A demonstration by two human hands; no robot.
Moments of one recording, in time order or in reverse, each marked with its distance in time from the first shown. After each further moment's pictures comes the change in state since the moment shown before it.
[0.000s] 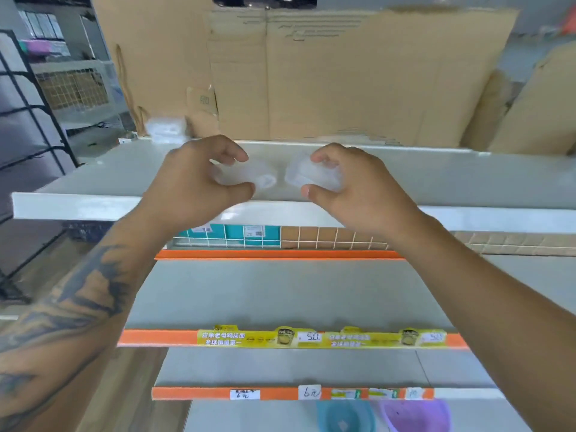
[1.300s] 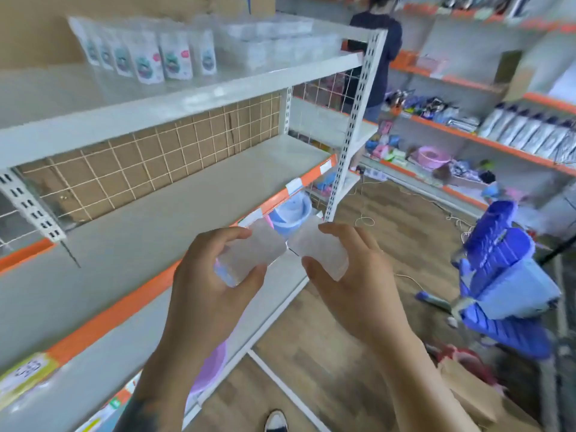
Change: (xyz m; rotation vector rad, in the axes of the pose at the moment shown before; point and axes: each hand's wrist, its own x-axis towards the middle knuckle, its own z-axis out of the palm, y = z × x) left_hand -0.213 0.474 0.520 -0.649 -0.537 0.275; right_hand -0.498 0.393 -0.280 -0.193 0.568 0.878
